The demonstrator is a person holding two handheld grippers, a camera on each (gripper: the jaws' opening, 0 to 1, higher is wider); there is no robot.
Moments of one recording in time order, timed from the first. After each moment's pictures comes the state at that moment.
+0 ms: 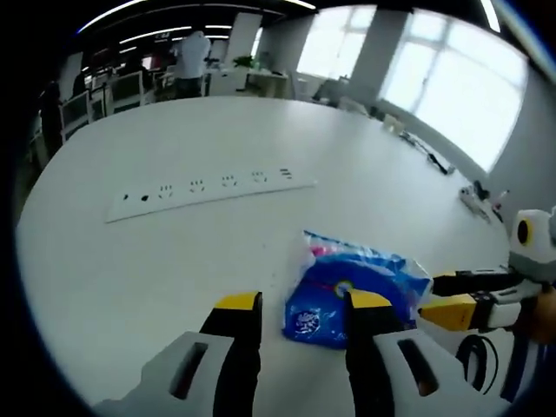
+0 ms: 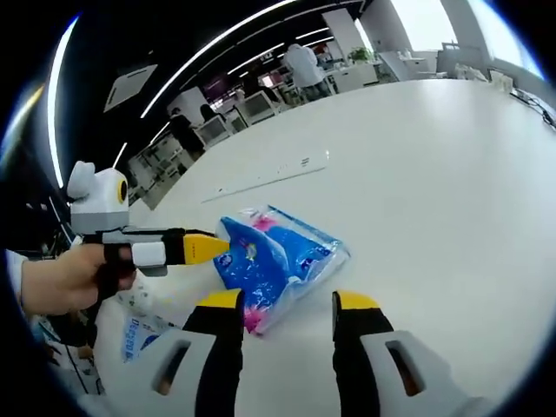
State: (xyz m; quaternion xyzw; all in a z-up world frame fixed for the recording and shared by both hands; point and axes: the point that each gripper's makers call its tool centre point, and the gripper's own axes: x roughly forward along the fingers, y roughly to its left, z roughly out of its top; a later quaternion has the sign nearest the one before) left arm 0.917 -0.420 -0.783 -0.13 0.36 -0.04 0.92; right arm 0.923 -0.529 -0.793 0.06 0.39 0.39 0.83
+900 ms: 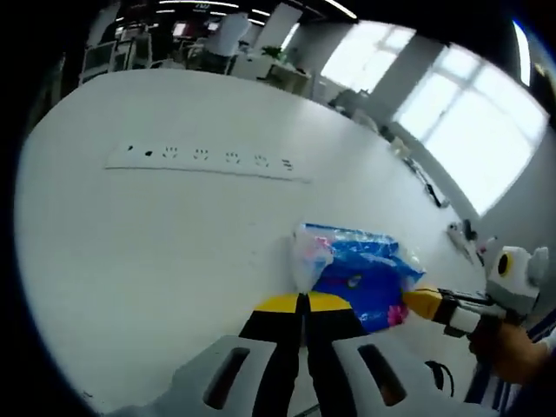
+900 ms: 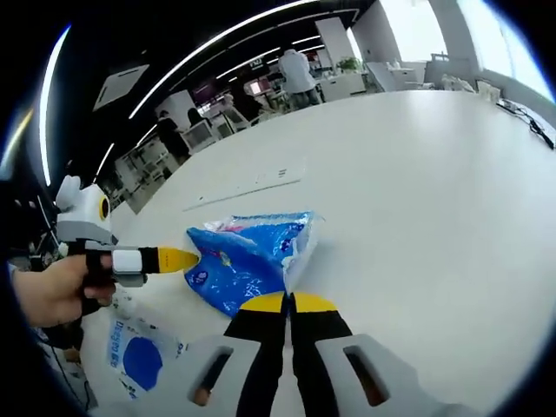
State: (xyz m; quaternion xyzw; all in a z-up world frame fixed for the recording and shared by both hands) left arm 0.910 -0.430 -0.777 -0.26 0.35 -0.02 0.90; right arm 0.930 -0.566 -0.768 0.06 0.37 0.36 0.85
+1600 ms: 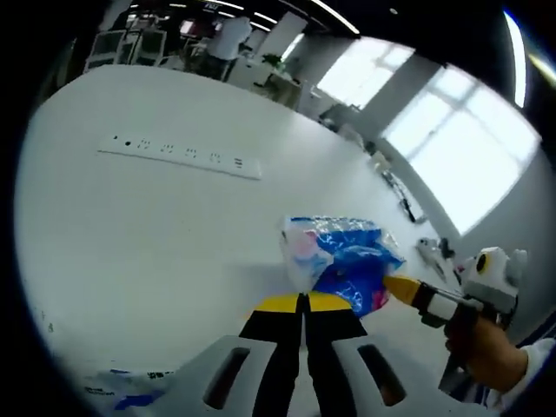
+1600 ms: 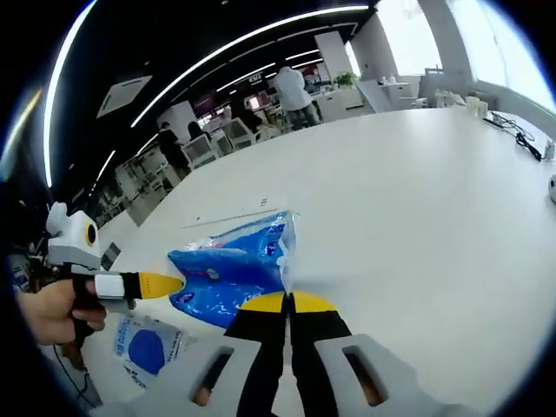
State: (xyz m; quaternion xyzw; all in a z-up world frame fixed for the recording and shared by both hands) left arm 0.903 -0.500 -0.747 -0.33 0.32 -0.03 0.89; right arm 0.964 -0.624 -0.750 0.06 0.34 0.36 0.87
